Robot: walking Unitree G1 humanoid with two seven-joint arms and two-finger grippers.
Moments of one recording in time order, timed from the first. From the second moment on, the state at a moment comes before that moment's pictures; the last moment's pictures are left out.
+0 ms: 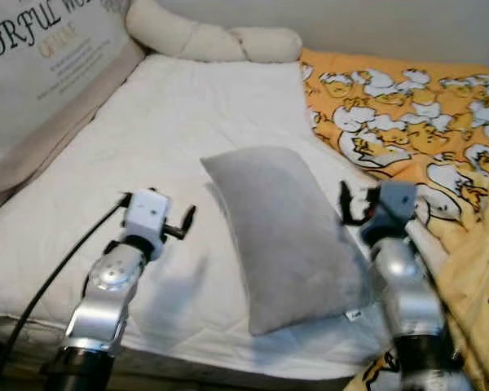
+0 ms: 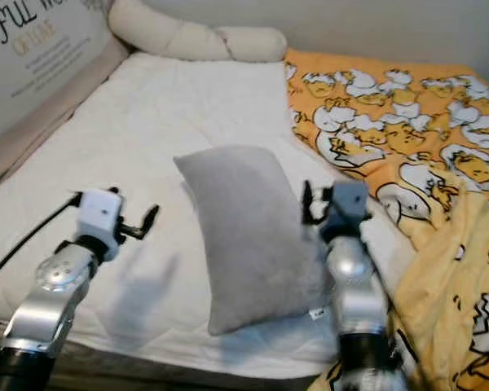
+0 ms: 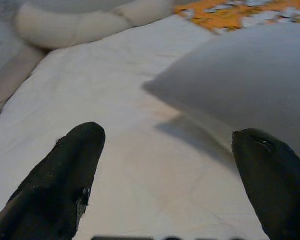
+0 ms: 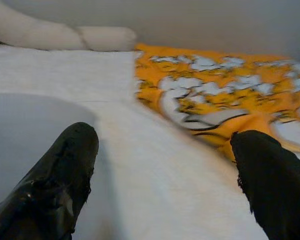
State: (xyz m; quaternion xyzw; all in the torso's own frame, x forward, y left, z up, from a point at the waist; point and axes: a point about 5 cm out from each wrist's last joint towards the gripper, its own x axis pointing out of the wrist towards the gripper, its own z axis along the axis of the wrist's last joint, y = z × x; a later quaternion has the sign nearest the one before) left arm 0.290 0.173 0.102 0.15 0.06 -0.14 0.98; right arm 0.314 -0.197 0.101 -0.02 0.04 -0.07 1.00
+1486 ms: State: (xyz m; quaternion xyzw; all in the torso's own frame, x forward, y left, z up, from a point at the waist) left arm 0.317 0.128 0.048 0.23 0.21 -0.33 0.89; right arm 0.263 -0.183 0.050 0.02 0.24 0.21 0.95
